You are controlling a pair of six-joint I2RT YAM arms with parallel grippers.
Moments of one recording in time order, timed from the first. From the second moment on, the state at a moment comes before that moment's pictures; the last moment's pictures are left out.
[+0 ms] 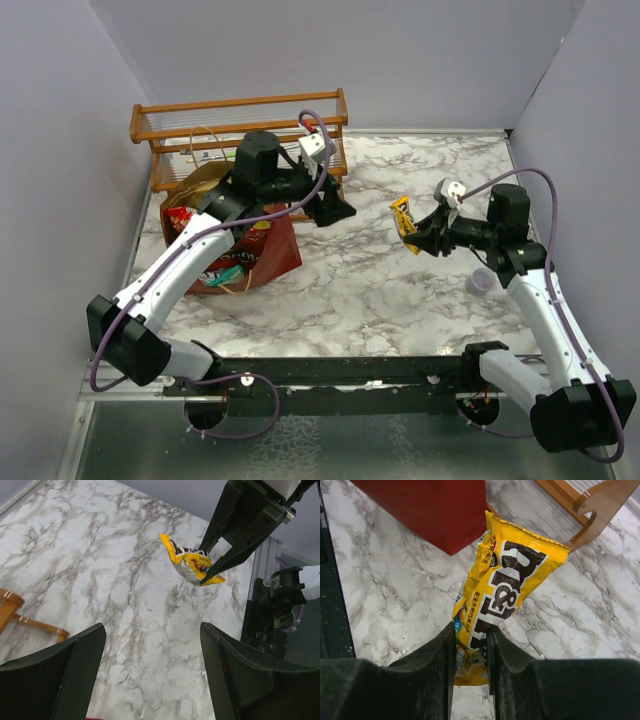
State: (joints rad) left arm -0.54 1.35 1.36 -0.31 0.69 -0.02; right arm 0.09 1.00 0.87 -0.39 -0.95 -0.44
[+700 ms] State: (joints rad) left arm -0.75 1.60 1.51 -0.18 0.69 -0.19; right arm 0.09 0.92 0.82 -0.37 -1.09 -0.48
